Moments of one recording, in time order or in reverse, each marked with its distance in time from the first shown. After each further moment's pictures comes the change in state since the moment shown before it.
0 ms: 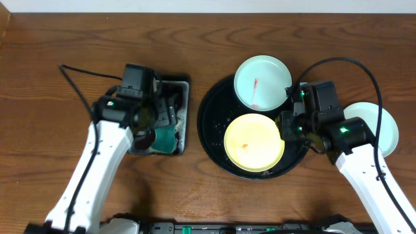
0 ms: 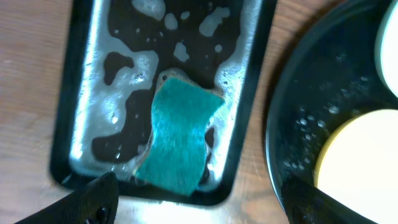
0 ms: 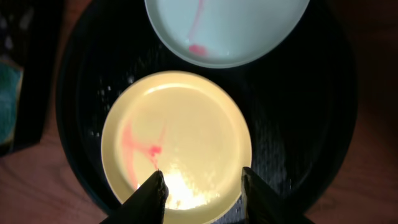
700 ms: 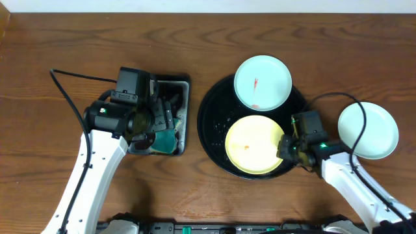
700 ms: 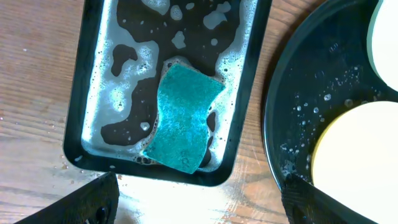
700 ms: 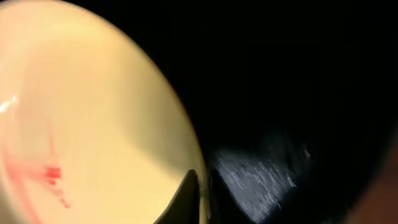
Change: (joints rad) left arm 0.000 -0.078 0.033 -0.101 0.000 0.005; right arm -0.019 0.079 -0.406 0.349 0.066 0.290
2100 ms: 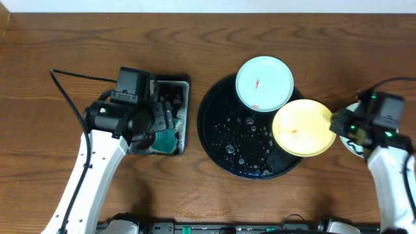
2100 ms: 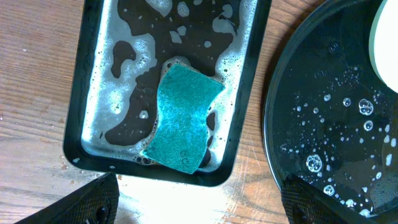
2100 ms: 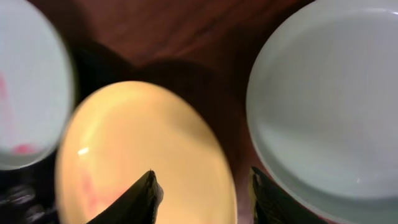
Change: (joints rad) left arm 0.000 0.000 0.000 0.000 0.000 0.000; right arm -0.531 -0.017 0.193 -0.036 -0.056 -0.320
